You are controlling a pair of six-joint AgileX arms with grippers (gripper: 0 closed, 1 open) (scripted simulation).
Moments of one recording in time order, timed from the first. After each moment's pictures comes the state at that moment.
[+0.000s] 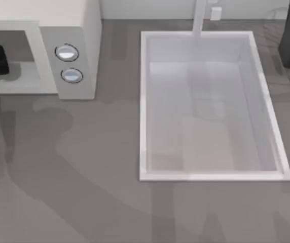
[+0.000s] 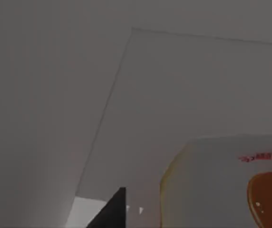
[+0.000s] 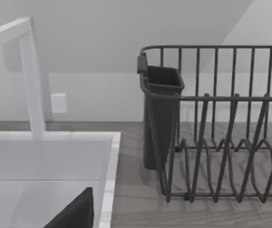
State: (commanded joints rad) left arm 0.18 2.16 1.09 0.68 0.03 0.02; right arm 0.00 0.00 0.00 0.00 0.00 0.00
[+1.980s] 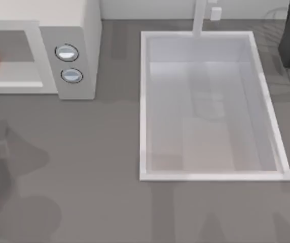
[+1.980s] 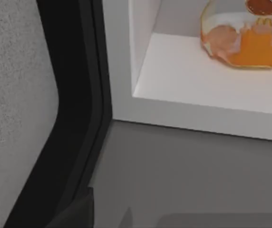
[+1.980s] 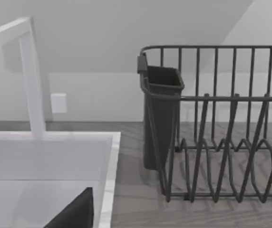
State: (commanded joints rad) left arm 0.32 1.74 0.42 0.96 0.13 0.08; right arm 0.00 0.00 0.00 0.00 0.00 0.00
